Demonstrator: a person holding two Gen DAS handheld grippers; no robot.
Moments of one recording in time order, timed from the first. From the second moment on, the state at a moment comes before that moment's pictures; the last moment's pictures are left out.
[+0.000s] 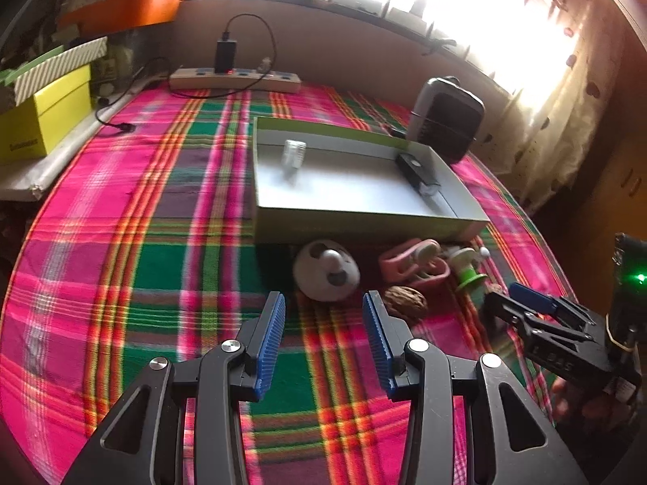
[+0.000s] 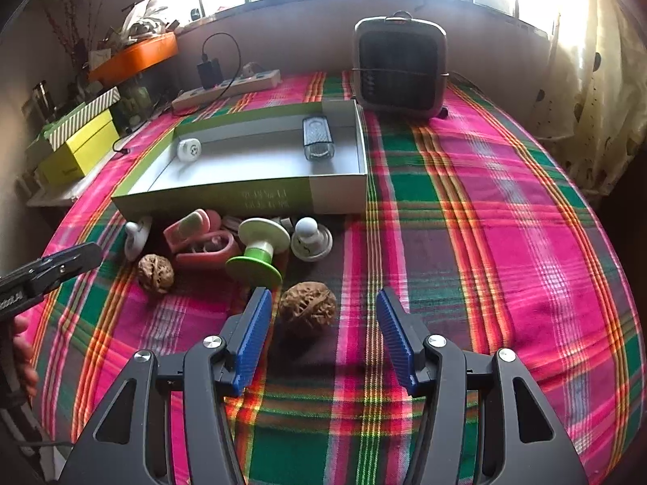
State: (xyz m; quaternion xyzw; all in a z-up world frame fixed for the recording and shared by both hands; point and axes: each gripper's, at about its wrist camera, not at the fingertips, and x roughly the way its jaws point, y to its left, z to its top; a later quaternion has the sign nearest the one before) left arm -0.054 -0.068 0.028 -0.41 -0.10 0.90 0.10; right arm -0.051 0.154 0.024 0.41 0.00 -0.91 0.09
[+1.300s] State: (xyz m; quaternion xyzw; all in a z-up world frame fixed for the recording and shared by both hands) left arm -0.077 -0.005 0.013 -0.45 -0.03 0.89 0.12; right arm -0.049 0.163 0.019 0.42 0.02 -0.90 0.10
